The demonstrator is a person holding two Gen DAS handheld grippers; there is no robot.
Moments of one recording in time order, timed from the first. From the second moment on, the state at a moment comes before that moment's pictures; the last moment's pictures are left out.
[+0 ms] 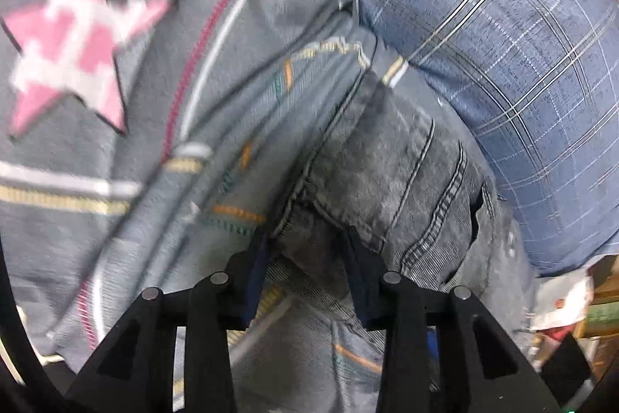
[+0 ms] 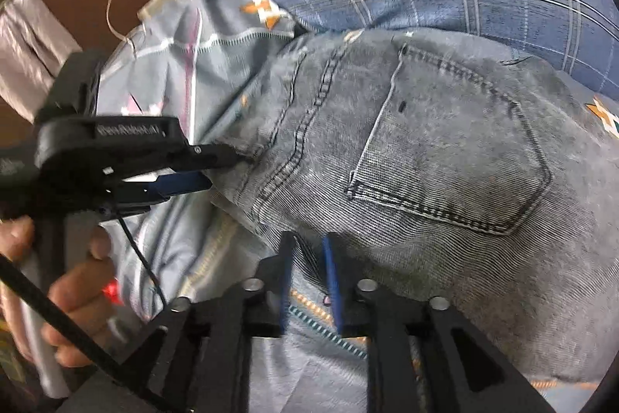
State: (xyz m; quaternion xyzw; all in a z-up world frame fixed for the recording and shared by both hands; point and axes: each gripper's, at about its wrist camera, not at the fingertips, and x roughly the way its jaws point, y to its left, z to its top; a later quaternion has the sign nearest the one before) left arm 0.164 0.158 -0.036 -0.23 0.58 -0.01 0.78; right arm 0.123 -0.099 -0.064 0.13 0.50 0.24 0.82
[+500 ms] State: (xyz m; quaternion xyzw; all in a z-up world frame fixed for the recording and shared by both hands) left arm 0.154 0.135 -0.014 -0.15 0.53 -0.01 0.83; right arm 0.103 -0.123 -0.068 0.16 0.50 0.22 0.82
